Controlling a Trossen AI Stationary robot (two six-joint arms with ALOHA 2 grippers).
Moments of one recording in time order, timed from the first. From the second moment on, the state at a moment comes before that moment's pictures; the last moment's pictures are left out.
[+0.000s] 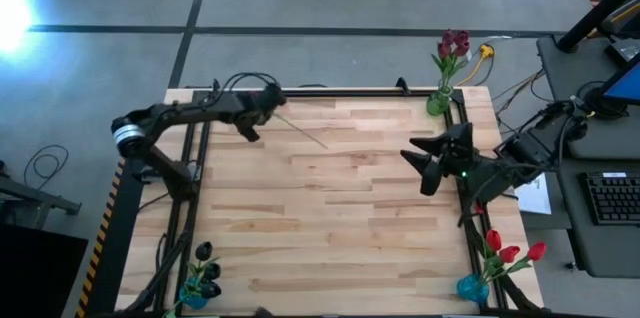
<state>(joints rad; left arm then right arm) 0.55 1.55 0.99 -0.52 -0.49 -1.82 0.57 1.10 1.36 -0.91 0.98 0.96</state>
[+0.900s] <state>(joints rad) -0.31 1.33 0.99 0.41 -0.48 -0.44 0.39 1.38 1.34 -0.42 0.50 0.49</state>
